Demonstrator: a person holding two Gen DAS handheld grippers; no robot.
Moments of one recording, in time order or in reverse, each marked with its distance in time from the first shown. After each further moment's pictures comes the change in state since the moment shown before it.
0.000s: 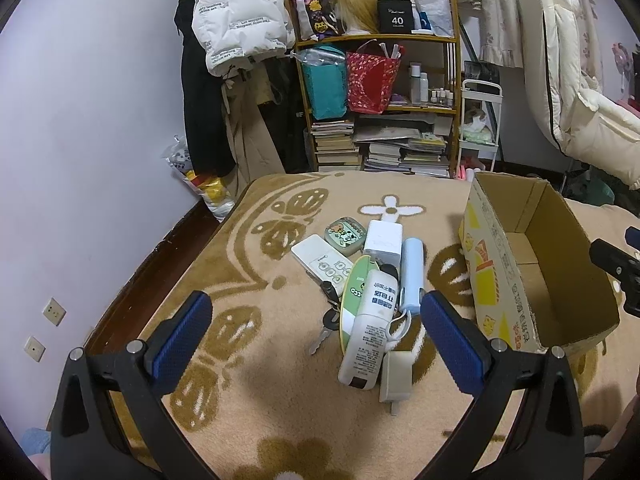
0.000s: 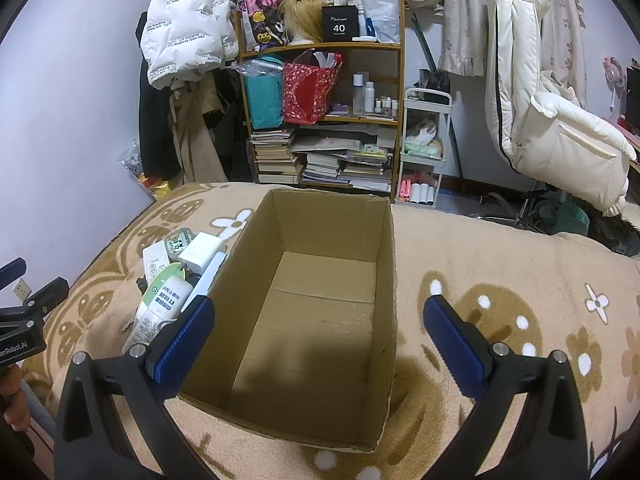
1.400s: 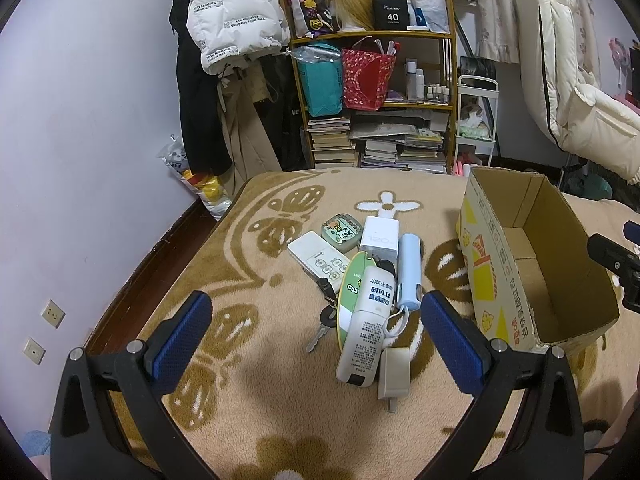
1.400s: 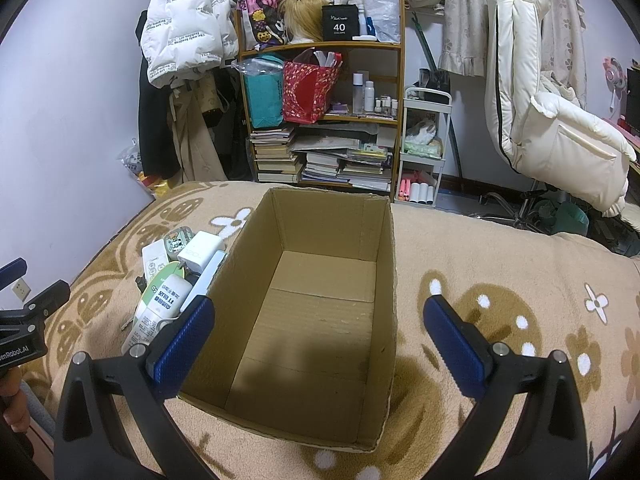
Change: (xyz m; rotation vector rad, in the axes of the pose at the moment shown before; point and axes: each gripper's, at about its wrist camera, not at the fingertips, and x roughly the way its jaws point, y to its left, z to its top) left arm 0.000 0.000 -0.002 0.005 0.013 -0.011; right arm 0.000 0.000 -0.001 -0.002 0.003 -0.002
